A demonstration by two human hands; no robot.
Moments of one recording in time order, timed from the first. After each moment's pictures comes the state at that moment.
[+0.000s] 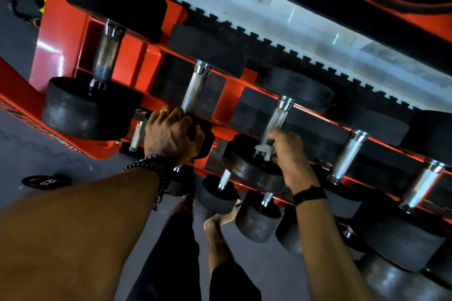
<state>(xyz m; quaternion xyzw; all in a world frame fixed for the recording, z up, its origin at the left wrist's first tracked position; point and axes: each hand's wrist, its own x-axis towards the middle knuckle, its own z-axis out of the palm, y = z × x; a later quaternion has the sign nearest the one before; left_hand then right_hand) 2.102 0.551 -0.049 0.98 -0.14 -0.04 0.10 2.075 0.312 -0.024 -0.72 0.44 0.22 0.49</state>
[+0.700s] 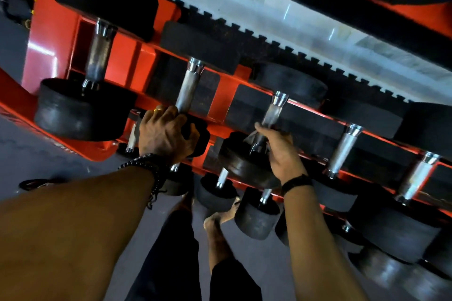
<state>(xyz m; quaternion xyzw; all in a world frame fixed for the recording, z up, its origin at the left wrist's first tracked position) 2.100 0.551 -0.051 0.99 -0.14 -0.03 0.09 2.064 0.317 -0.045 -0.58 0.49 0.17 0.63</state>
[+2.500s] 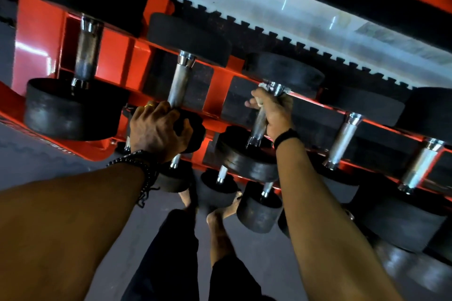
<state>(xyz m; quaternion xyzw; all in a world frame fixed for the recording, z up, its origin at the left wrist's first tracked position) 2.102 0.552 -0.056 0.98 -0.16 0.00 0.10 2.124 0.309 -0.056 -0.60 0.46 0.05 0.66</state>
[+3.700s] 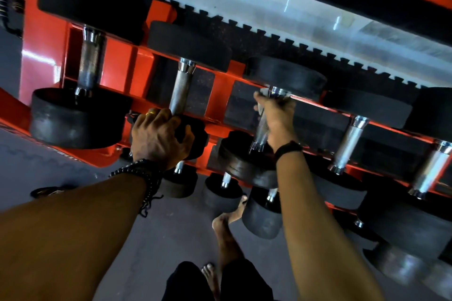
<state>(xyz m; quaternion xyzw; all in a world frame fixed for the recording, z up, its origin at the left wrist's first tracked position) 2.099 0.552 -0.058 0.98 -0.16 0.03 0.11 2.121 0.317 -0.069 -0.59 0.49 0.01 0.65</state>
